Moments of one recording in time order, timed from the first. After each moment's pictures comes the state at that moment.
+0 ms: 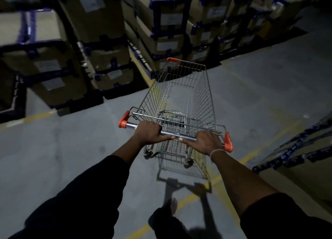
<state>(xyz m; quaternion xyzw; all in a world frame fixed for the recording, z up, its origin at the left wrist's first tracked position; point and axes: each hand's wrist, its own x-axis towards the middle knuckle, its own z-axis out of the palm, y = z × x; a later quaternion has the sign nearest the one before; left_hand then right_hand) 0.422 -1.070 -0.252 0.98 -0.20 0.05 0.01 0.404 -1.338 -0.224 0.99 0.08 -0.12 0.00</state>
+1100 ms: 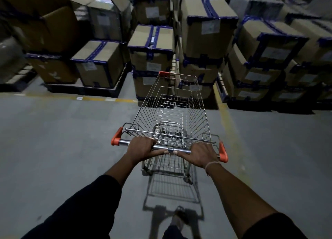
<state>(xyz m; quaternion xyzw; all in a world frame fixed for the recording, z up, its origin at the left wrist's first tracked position) 0.207 -0.758 -0.258 1.00 0.08 0.06 0.01 0.335 -0.997 -0.221 0.92 0.37 -0.11 0.01</state>
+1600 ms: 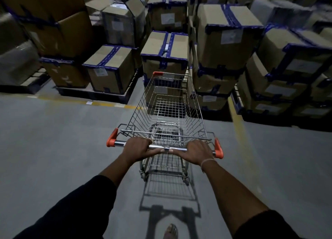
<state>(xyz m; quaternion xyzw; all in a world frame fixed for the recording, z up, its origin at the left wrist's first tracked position) 0.267 -0.626 -0.262 0.99 0.13 0.07 0.02 0.425 -0.849 -0.230 0.90 0.42 -0.11 0.00</state>
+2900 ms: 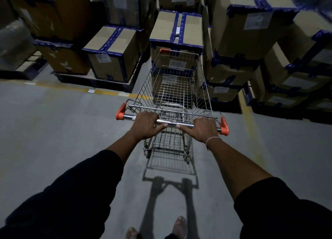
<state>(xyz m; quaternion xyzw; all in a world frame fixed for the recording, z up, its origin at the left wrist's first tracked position) 0.331 -0.486 -0.269 0.98 0.12 0.11 0.08 0.483 -0.708 -0.231 0.92 0.38 -0.04 0.05</state>
